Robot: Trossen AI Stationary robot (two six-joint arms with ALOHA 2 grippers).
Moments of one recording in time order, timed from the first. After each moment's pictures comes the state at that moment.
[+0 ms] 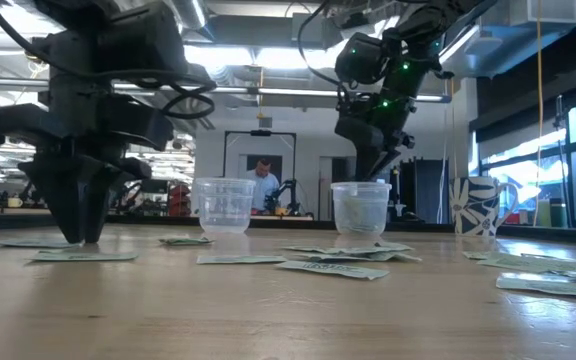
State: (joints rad) left arm -0.17 1.52 0.68 -0.53 0.07 -0.16; right arm -0.36 1.67 1.12 -0.53 0.28 0.25
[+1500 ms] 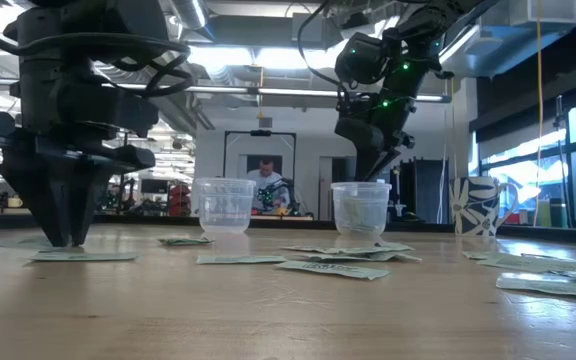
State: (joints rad) left arm -0.30 1.55 0.71 -0.54 -0.03 -0.04; right arm -0.36 1.67 1.12 -0.53 0.28 0.25
